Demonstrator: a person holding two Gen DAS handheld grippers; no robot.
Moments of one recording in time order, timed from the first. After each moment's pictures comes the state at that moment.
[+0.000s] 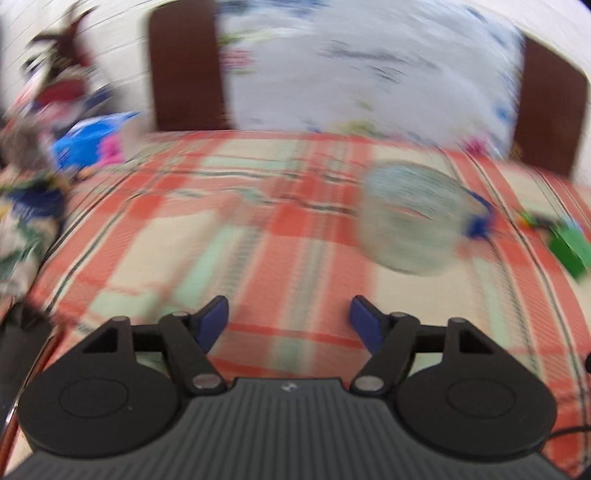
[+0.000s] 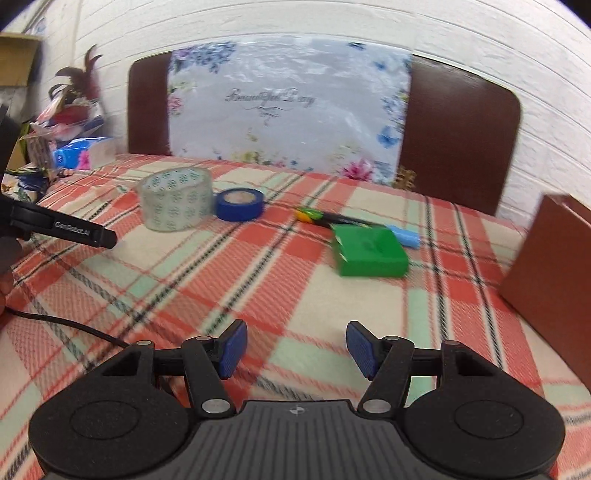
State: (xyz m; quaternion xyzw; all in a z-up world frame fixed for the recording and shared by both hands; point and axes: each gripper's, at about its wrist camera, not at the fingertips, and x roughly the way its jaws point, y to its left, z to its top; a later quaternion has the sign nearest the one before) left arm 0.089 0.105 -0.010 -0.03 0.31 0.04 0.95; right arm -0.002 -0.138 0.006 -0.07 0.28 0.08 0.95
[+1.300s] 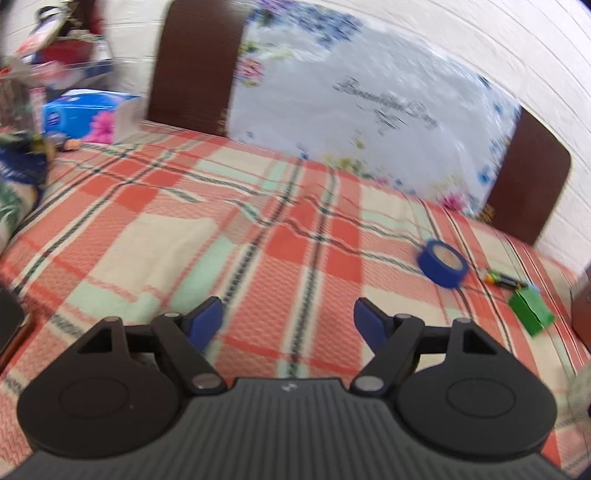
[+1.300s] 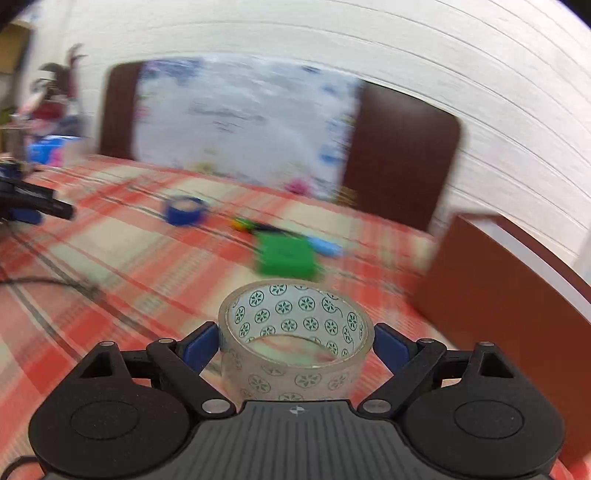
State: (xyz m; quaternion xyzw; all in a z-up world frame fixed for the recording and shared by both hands) left arm 0.093 0.124 -0.005 -0.11 0.29 -0.03 0.95; right arm -0.047 -0.204 0.021 -0.11 0.26 0.00 0.96
